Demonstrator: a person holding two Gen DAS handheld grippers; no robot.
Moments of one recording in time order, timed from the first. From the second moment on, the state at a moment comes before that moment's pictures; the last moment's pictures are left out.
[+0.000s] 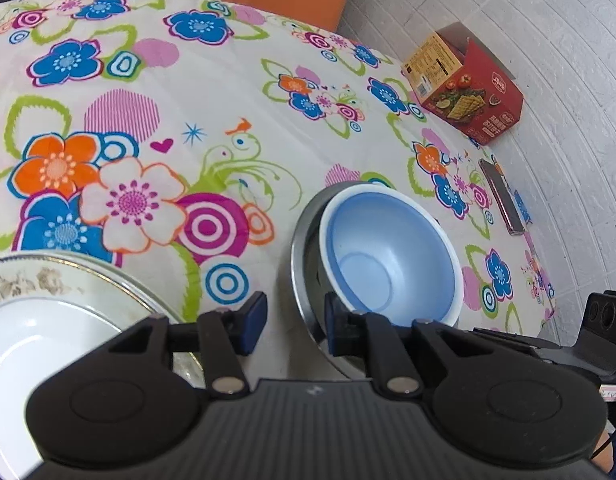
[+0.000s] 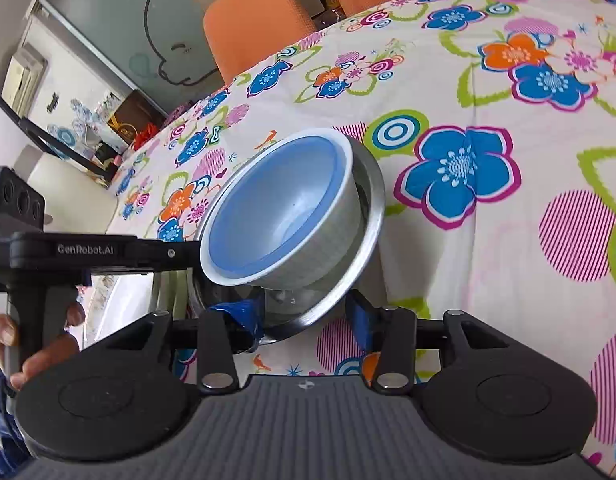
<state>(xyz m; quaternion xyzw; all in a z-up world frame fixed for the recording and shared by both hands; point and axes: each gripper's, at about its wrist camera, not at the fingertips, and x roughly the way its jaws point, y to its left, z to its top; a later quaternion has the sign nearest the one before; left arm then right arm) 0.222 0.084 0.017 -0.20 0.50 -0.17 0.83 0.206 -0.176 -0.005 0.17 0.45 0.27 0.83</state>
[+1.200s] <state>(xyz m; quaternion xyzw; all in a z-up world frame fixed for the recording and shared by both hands) 0.221 0.077 0.041 -0.16 0.44 -0.17 0.86 0.221 -0.159 0.014 0.13 0.41 0.28 0.86</state>
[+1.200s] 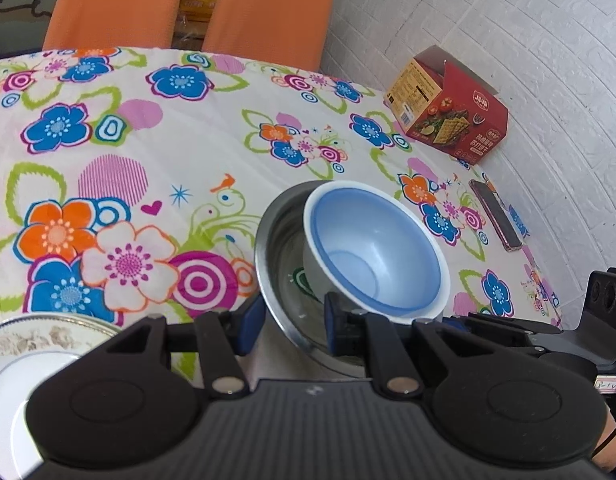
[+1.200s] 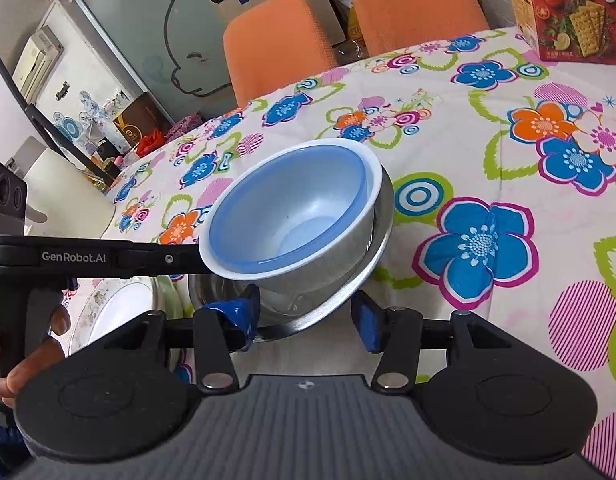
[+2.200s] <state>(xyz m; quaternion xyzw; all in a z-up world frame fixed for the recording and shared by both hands) 0.058 0.200 0.049 -0.16 0.42 -0.02 0.89 0.143 -0.010 0.022 0.03 0.41 0.42 0.81</state>
